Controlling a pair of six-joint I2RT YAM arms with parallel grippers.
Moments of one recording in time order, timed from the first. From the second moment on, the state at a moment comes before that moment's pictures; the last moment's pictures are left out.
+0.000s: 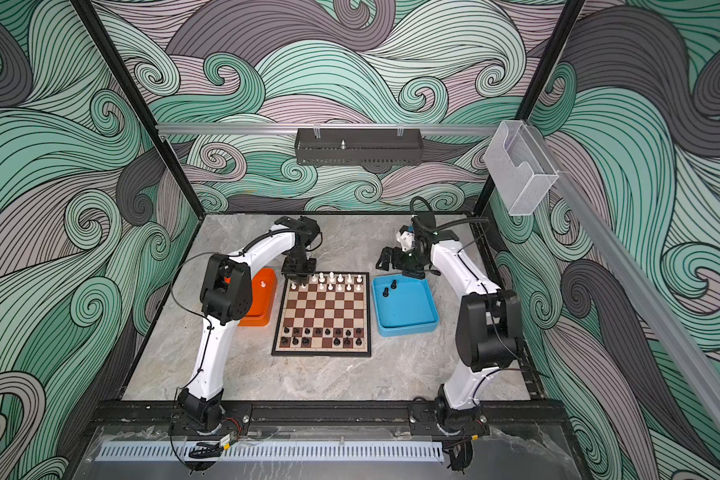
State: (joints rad) left arm -0.45 2.32 2.01 -1.32 0.03 -0.38; right arm 0.15 1.72 1.38 -0.85 -0.45 0.20
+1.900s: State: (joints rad) left arm -0.46 2.30 2.03 -1.34 0.02 -0.39; right arm 0.15 1.72 1.38 -0.85 -0.45 0.20
